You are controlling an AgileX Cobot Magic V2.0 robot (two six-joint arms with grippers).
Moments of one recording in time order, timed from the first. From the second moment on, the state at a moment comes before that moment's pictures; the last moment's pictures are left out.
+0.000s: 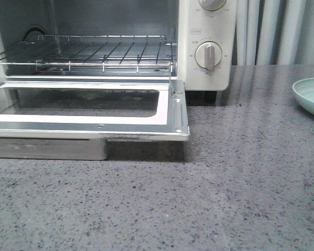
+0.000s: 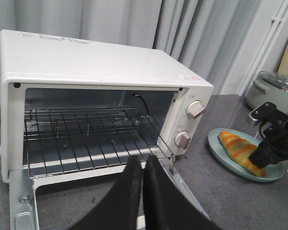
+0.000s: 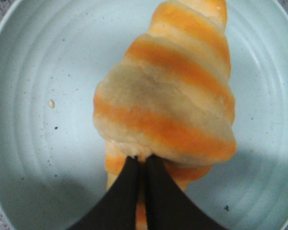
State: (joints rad) left arm -0.54 0.36 -0.78 0.00 0.63 -0.17; right arm 0.11 1.31 -0.89 -0.27 0.77 0.04
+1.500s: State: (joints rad) left arm -0.54 0.36 -0.78 0.00 0.63 -0.17; right arm 0.96 1.41 -1.42 -0.17 1.05 -0.14
